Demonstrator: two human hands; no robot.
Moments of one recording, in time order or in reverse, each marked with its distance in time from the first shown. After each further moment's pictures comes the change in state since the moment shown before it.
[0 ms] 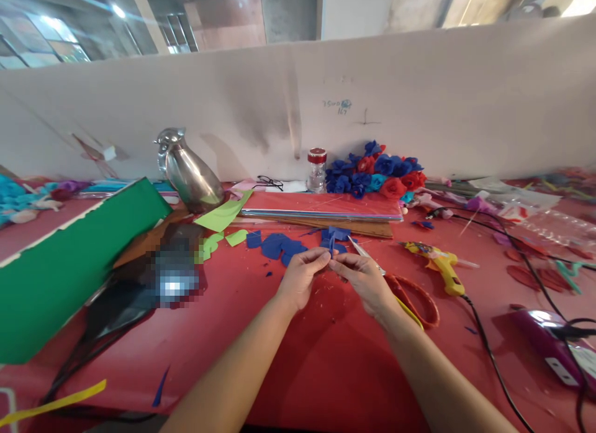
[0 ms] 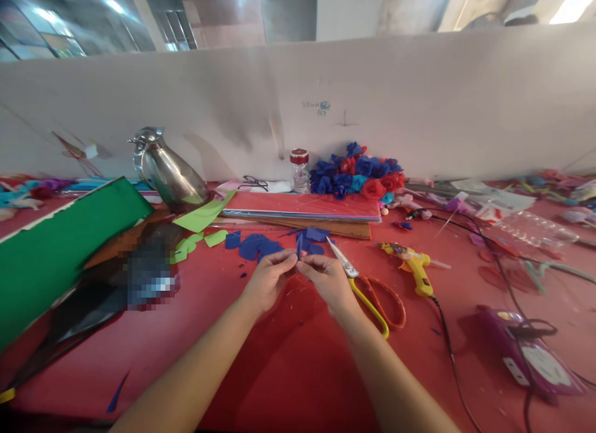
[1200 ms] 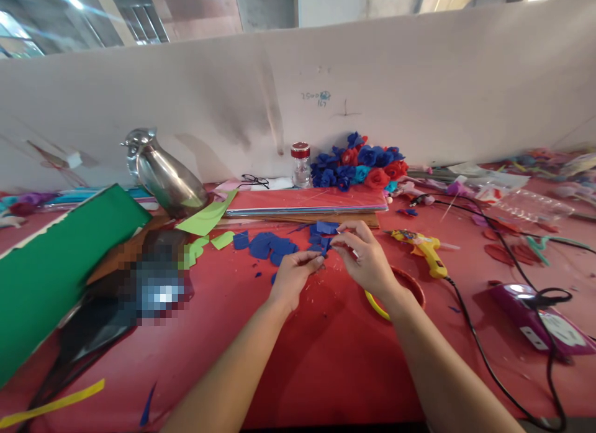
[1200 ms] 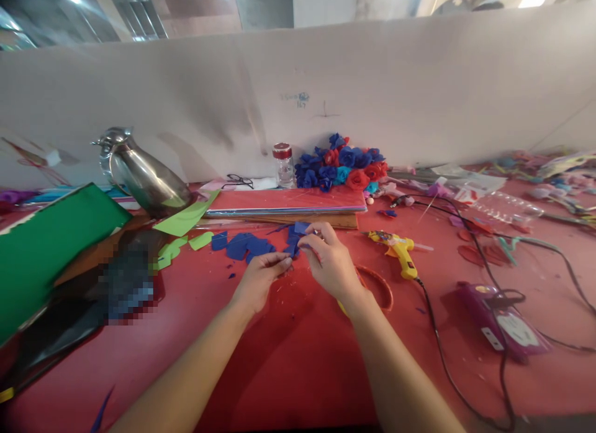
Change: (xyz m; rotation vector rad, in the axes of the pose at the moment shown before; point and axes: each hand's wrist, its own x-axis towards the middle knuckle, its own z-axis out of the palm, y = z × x) left_hand 0.001 -0.006 0.001 0.284 0.116 -0.013; right_hand 0.008 -0.004 -0.036 -0.779 0.112 -0.759
